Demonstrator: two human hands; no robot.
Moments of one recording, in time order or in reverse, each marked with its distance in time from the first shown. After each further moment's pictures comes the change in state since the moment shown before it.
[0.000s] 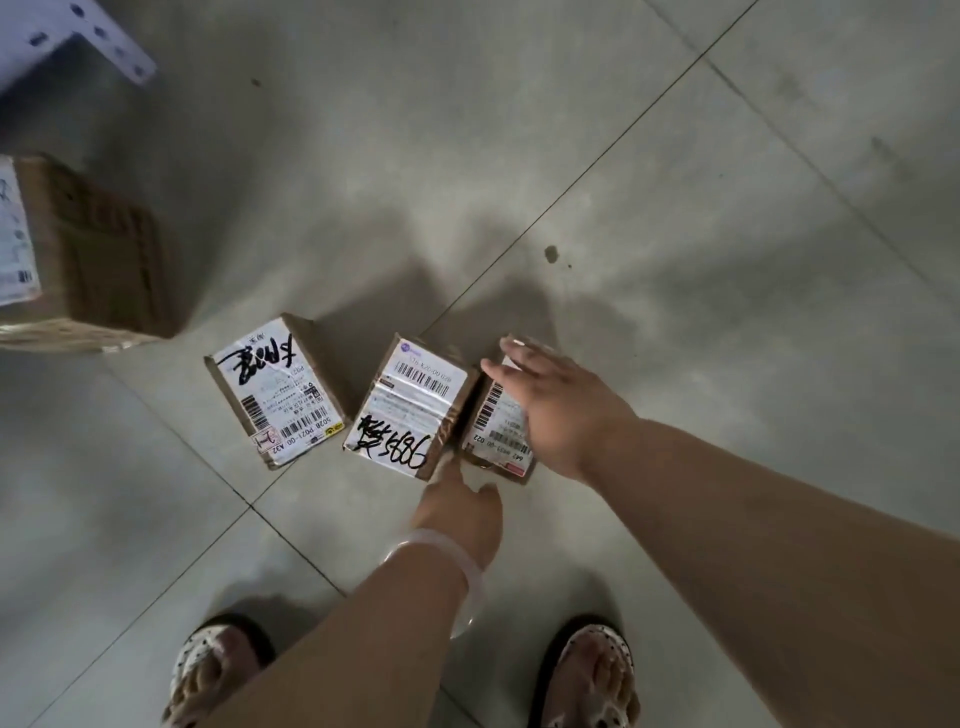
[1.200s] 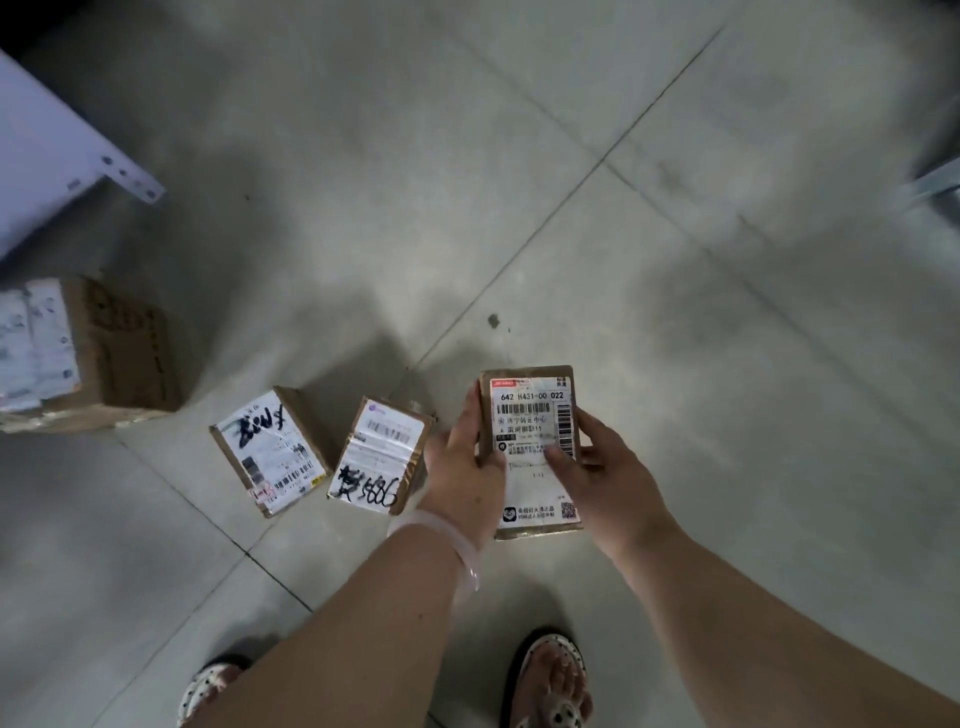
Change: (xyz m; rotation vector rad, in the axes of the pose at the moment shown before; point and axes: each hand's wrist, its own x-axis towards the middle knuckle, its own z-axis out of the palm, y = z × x) left_hand -0.068 0.089 -0.024 -0.301 0.029 0.331; right_hand -0.115 0.012 -0.033 1.045 0.407 0.528
